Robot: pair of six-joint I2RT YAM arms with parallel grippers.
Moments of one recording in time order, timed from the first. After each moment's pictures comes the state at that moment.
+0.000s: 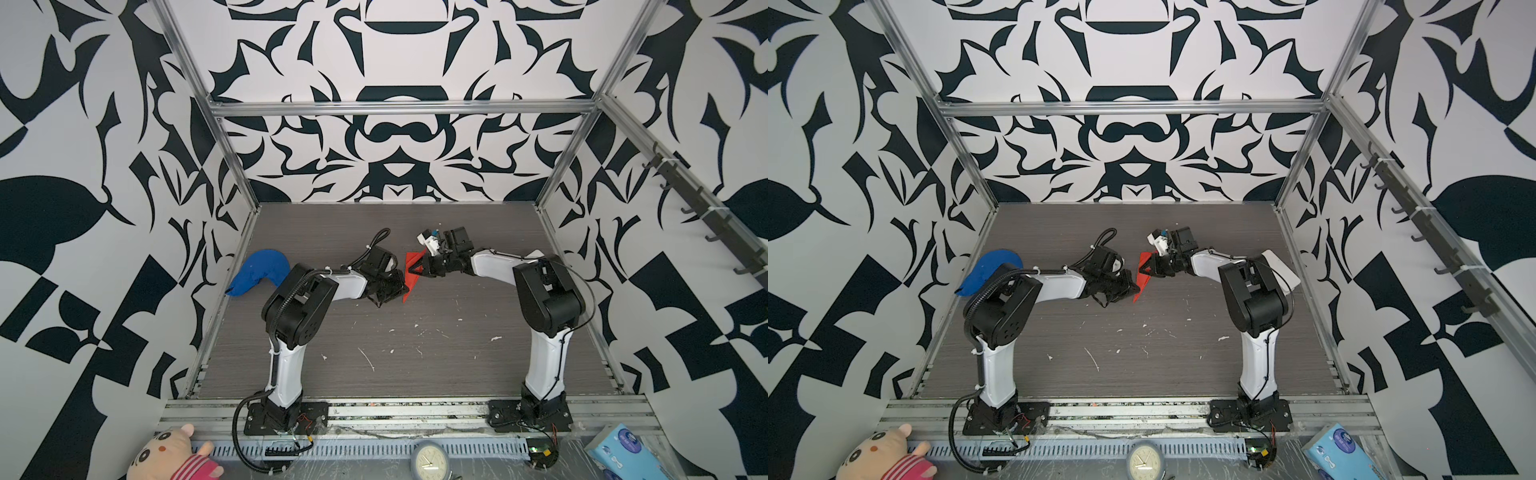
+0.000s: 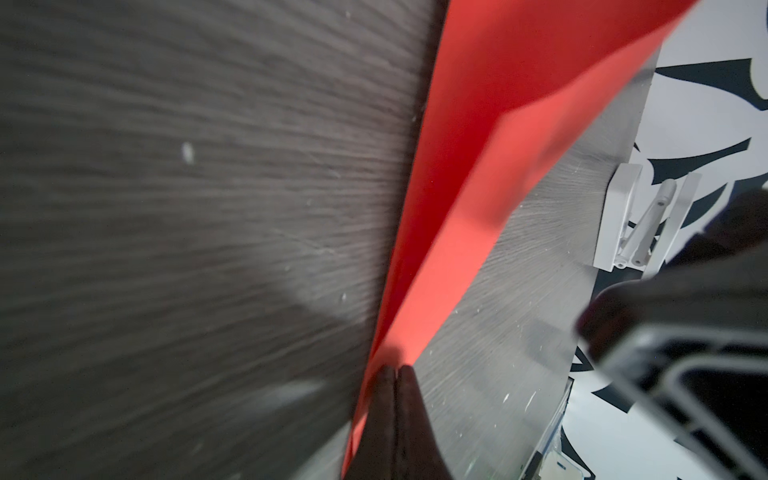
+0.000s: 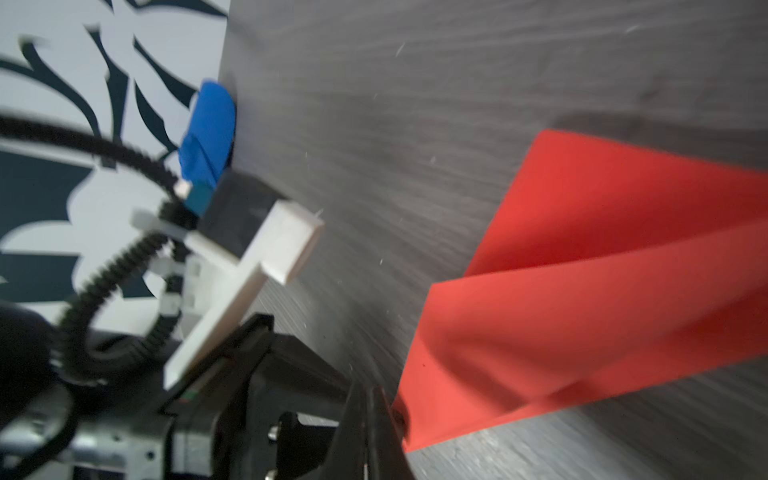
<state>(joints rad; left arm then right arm) -0.61 1.99 1.10 0.00 0.45 -0.94 0.38 2.00 1.22 -0.12 -0.75 0.36</state>
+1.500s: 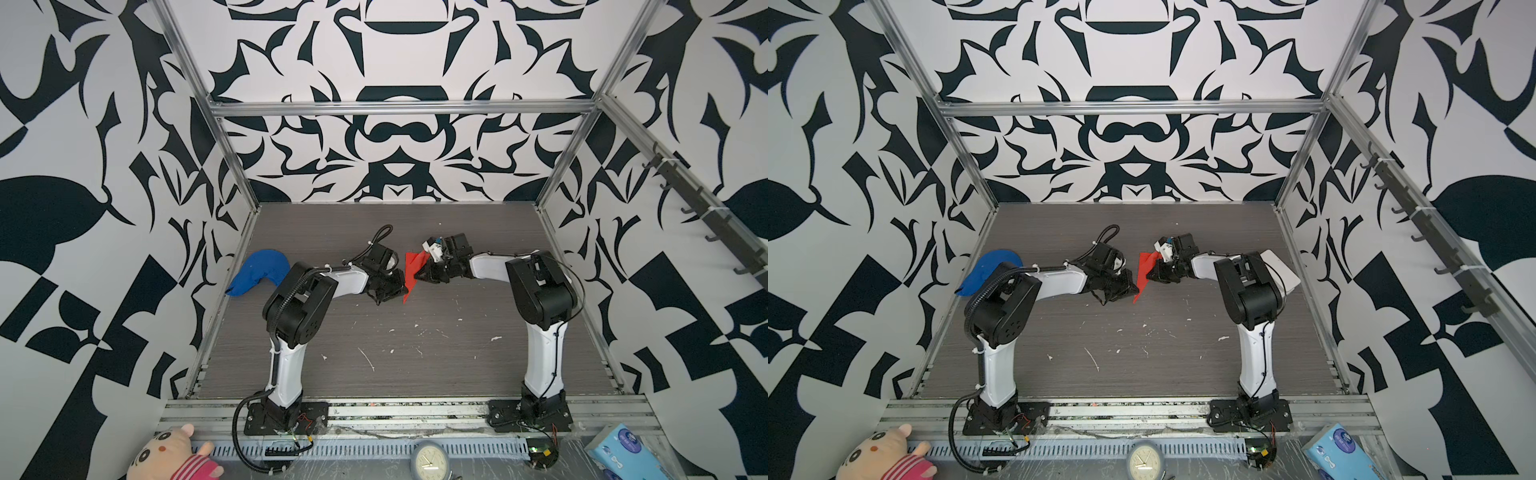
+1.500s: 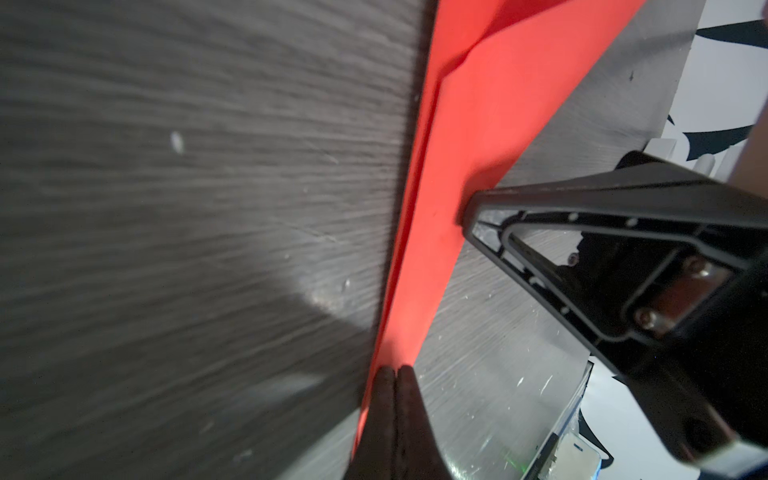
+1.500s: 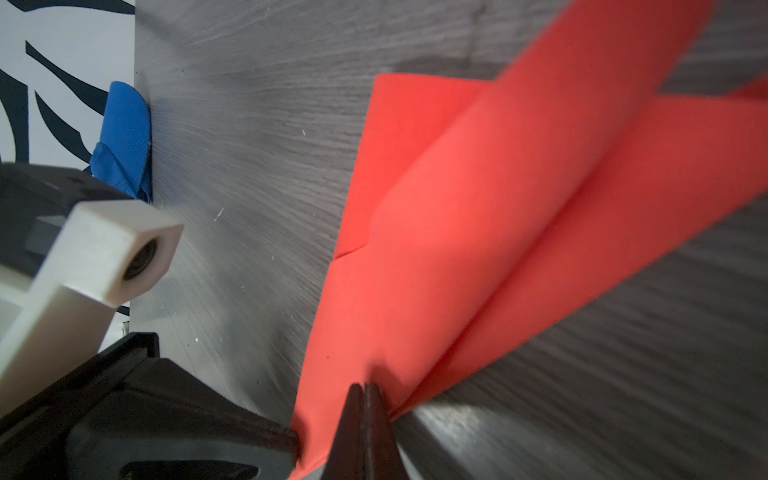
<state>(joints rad) -0.61 2.00 1.17 -0.12 0.48 -0.86 0.34 2.08 1.21 -0.09 -0.67 0.38</state>
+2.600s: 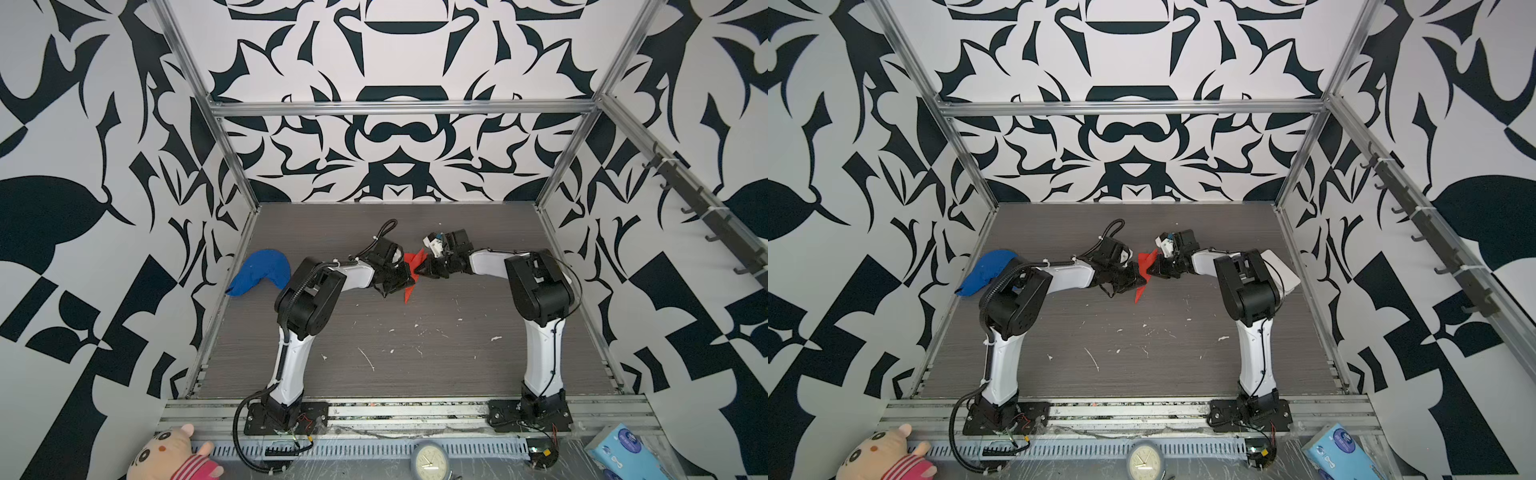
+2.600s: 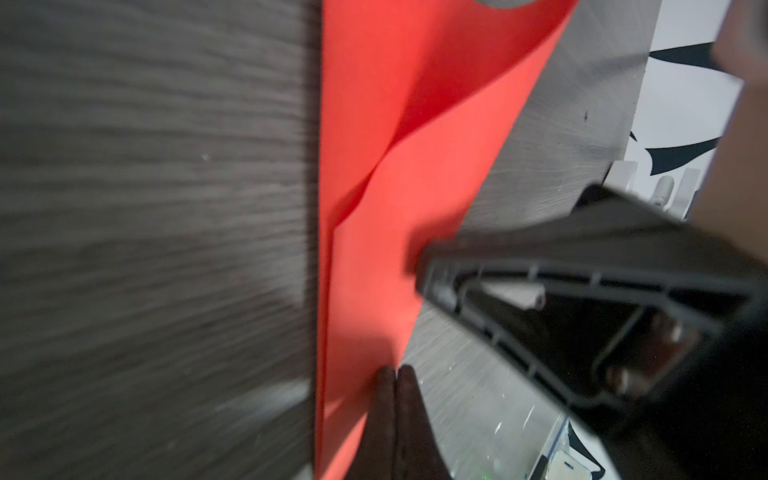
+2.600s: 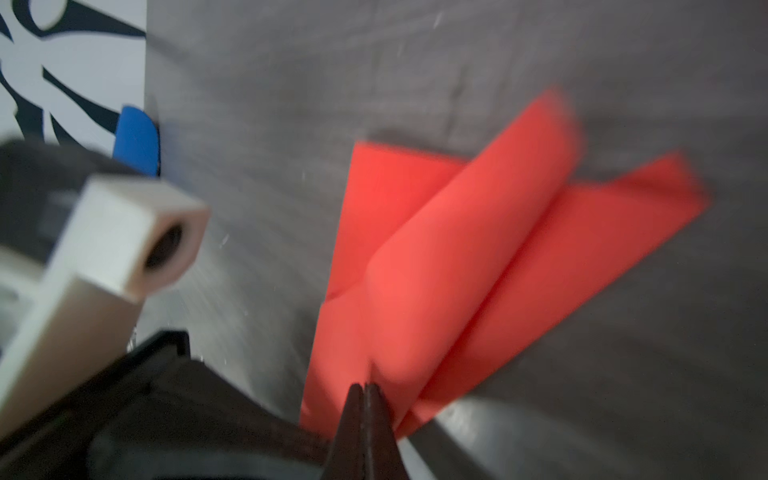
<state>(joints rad) -0.61 2.11 1.29 -0.07 0.49 -0.86 0.30 2.13 1.30 -0.10 -0.69 0.40</state>
